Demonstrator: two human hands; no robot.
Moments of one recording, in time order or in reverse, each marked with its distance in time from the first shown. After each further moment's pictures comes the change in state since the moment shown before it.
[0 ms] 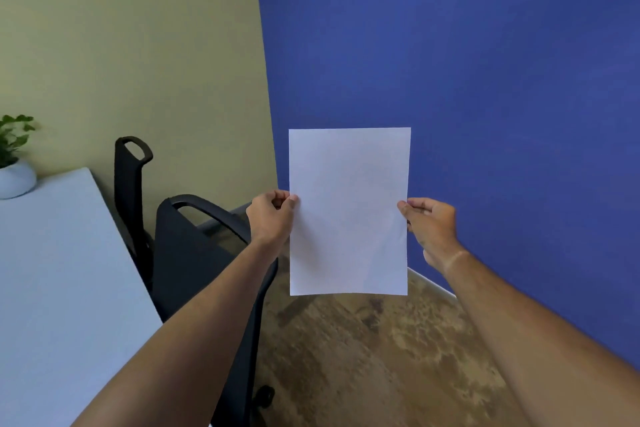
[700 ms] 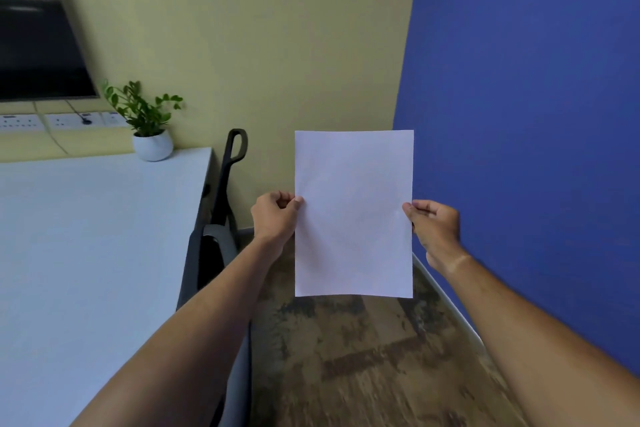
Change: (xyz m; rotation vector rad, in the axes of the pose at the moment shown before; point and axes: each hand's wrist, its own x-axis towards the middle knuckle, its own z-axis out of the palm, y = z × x) left_hand 0.252 -0.066 0.028 0.045 0.436 -0.174; right_hand 0.282 0.039 0.257 0.014 -0.463 0.005
